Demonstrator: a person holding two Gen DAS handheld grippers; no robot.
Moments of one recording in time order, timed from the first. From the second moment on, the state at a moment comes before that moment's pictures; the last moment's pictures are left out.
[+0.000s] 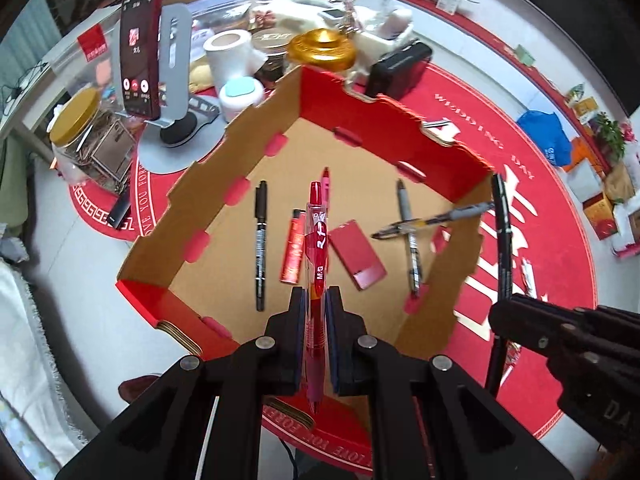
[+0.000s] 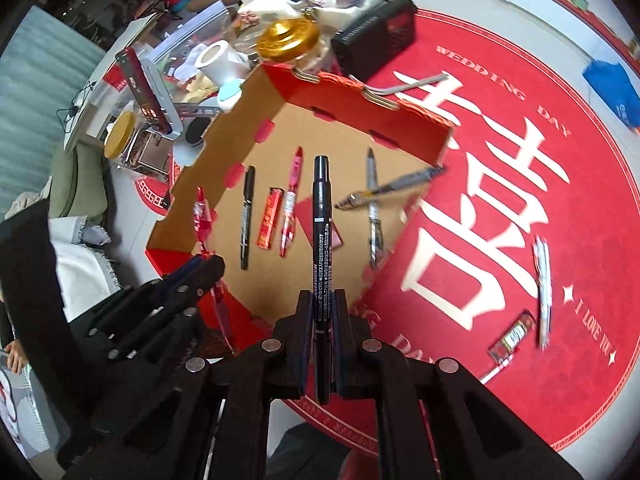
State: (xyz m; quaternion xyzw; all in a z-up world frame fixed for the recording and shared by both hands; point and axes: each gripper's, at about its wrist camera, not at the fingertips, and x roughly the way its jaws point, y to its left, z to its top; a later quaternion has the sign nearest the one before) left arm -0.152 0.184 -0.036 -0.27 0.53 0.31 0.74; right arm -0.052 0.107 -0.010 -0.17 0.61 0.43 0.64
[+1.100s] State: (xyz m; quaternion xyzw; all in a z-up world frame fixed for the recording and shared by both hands) left arm -0.136 0.219 -0.074 -0.27 0.56 0.32 0.71; right arm -0.046 0.151 -0.037 -0.18 0.61 0.42 0.64
